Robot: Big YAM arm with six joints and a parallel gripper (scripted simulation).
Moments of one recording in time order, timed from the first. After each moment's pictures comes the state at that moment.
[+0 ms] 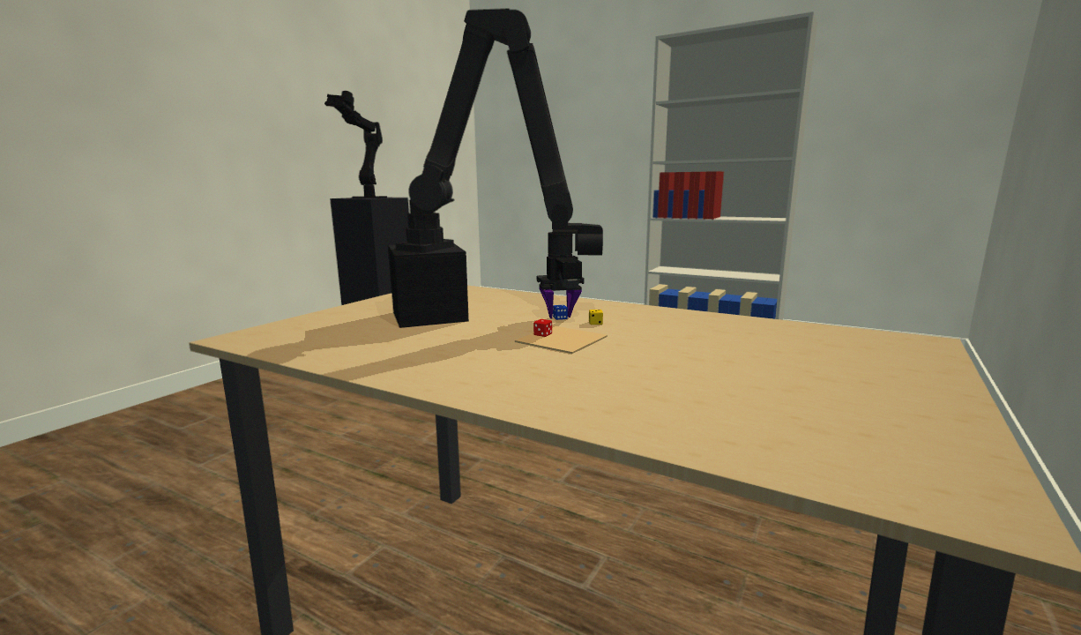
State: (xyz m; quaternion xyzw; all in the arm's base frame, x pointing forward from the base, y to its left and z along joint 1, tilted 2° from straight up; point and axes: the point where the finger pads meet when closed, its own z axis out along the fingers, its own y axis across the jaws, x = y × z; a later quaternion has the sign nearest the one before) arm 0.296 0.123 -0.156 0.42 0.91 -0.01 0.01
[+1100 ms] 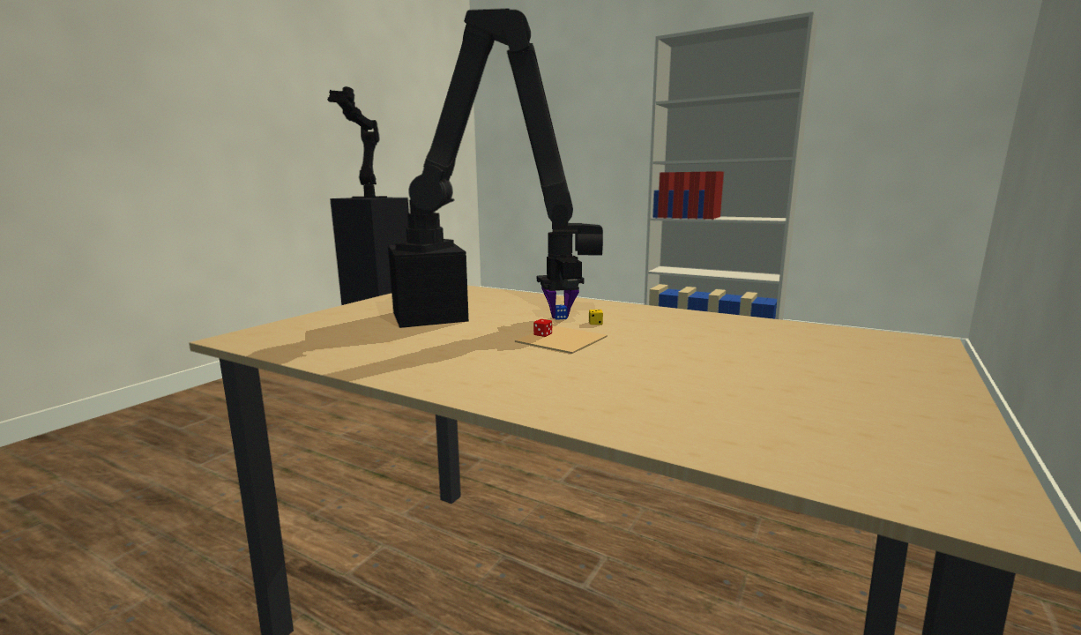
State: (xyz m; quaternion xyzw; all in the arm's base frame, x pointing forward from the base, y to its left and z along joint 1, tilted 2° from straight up) arm 0.296 0.123 -0.156 0.42 0.91 -0.01 0.01
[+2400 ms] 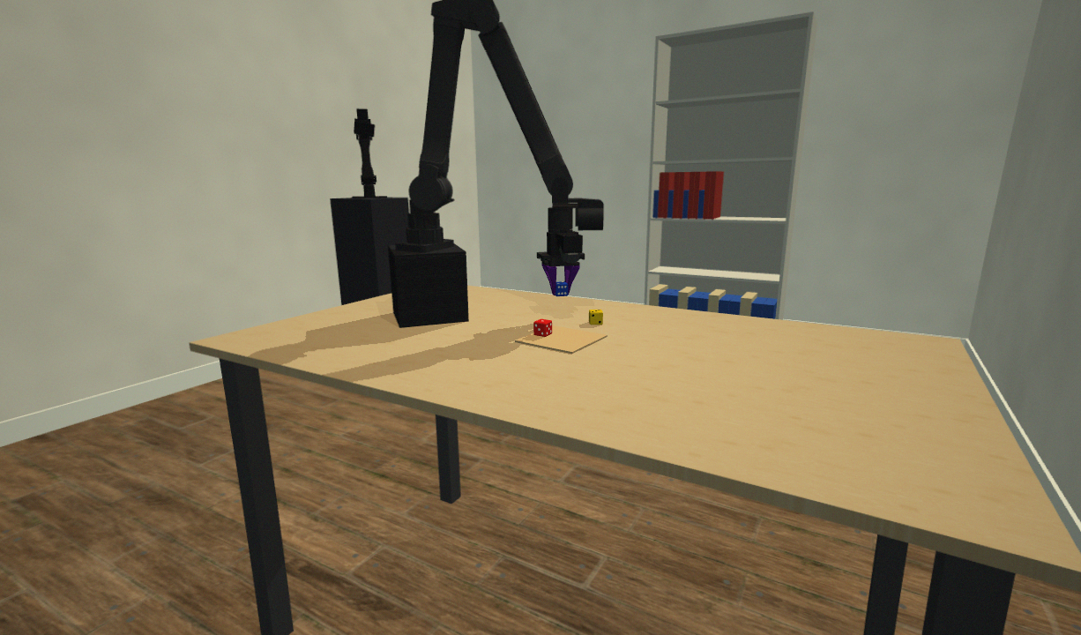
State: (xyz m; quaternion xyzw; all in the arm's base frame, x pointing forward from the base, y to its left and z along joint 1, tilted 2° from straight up) arm 0.296 0.124 -0.099 0.42 0.91 0.00 0.01
